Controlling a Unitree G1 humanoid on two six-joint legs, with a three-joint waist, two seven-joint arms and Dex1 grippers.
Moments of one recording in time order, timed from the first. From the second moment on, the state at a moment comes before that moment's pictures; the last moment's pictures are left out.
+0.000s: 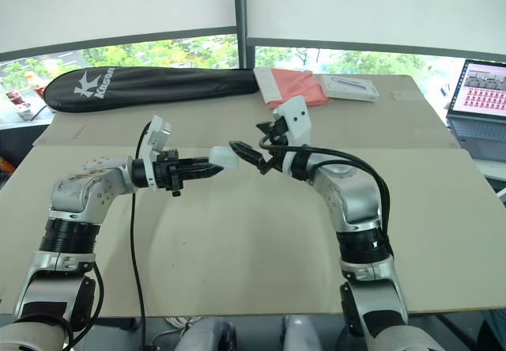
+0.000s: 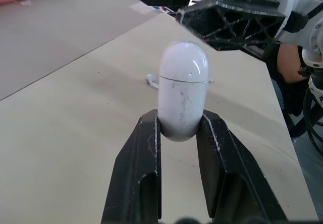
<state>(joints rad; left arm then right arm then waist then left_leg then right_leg) -0.71 0.56 0.02 0.17 -0.52 0.73 -1.17 -0.74 -0.23 -0.01 -0.06 0.35 0.66 0.62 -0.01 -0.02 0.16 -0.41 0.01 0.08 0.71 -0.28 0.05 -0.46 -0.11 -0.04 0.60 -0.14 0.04</state>
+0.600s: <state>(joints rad) -0.70 0.55 0.02 0.16 -0.54 0.73 -1.15 -0.68 -0.33 0.09 -0.12 0.40 0.71 0.70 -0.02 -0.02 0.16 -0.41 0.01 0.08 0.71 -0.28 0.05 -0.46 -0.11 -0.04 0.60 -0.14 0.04</state>
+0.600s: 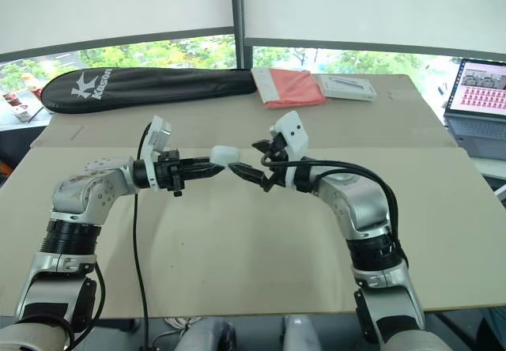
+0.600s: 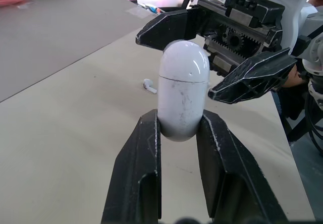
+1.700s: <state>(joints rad) -0.65 0.55 0.02 0.10 -0.56 0.73 -1.12 -0.66 -0.36 0.11 -0.14 0.41 0.71 0.68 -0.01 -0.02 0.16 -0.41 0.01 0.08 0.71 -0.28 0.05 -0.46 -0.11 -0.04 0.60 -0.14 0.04</state>
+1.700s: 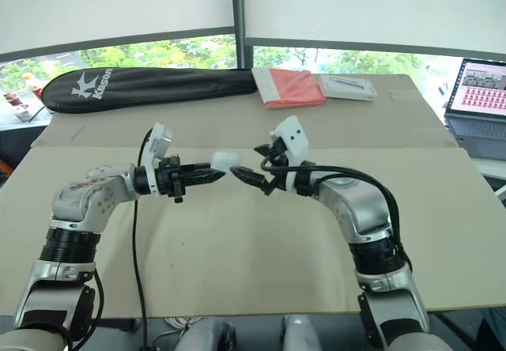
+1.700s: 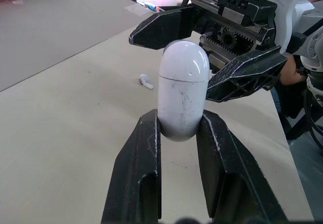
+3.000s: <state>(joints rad) -0.54 0.35 0.09 0.07 -0.36 0.27 -0.67 -0.37 -0.20 -0.02 -0.06 0.16 0.57 0.11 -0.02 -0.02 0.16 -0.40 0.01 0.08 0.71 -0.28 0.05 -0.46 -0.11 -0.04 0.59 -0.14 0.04</state>
